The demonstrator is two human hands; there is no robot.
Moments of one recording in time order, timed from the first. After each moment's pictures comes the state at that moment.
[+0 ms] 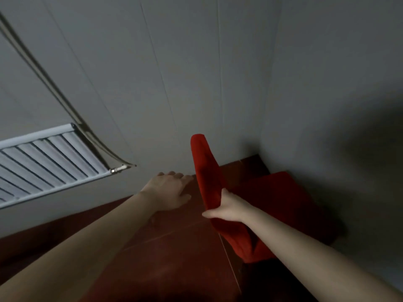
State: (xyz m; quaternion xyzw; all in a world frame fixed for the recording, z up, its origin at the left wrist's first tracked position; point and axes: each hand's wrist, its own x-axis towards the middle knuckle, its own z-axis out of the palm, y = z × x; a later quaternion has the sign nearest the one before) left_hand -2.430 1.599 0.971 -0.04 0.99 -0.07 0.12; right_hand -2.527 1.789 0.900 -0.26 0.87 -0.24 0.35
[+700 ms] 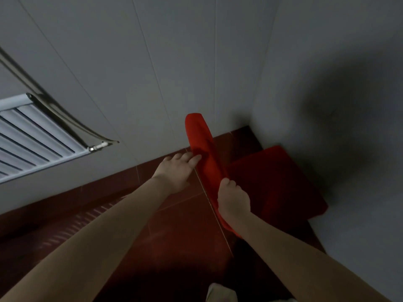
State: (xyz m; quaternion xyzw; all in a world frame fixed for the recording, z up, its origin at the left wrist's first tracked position) left_hand -2.493 1.551 0.901 -0.01 0.99 -0.05 0.16; right_hand -2.513 1.735 0.839 -0.25 0.96 -0.02 0.09
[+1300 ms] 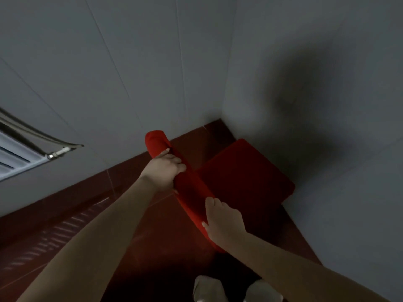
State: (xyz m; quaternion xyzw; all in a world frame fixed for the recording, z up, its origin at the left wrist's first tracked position) left_hand -2.526 1.562 0.854 0.15 0.98 -0.06 0.11; right_hand -2.468 1.796 0.832 -0.31 0.94 -0.07 0.11
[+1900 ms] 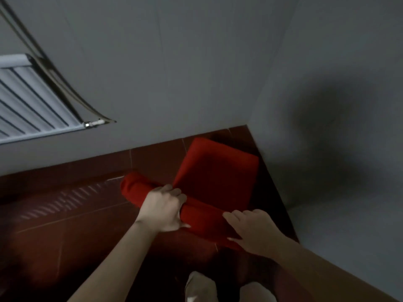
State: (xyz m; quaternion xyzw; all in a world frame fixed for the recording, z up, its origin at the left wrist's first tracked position) left_hand -2.359 1.576 0.836 0.01 1.00 0.00 -0.05; right_hand -2.471 1.839 0.831 -0.60 0.80 0.04 0.01
